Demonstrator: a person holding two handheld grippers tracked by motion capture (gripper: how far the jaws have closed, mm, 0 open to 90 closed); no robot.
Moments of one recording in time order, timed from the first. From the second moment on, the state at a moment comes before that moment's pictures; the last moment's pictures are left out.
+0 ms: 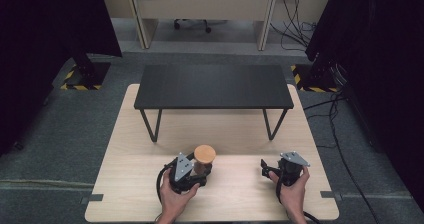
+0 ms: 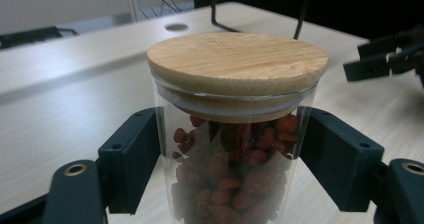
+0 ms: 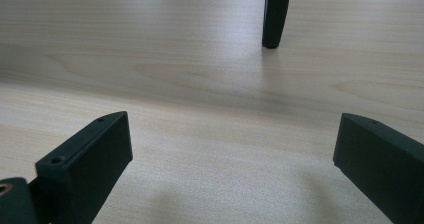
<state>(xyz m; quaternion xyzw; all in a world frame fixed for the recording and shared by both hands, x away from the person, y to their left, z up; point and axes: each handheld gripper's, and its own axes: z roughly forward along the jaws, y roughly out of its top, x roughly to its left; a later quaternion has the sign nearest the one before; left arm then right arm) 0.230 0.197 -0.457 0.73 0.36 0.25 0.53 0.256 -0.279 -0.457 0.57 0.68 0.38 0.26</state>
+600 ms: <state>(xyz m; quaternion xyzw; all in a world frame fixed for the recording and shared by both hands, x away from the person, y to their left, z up) 0.220 0.211 -0.445 0.71 0.37 0.26 0.54 0.256 -0.279 -0.457 0.57 0.68 0.38 0.26</state>
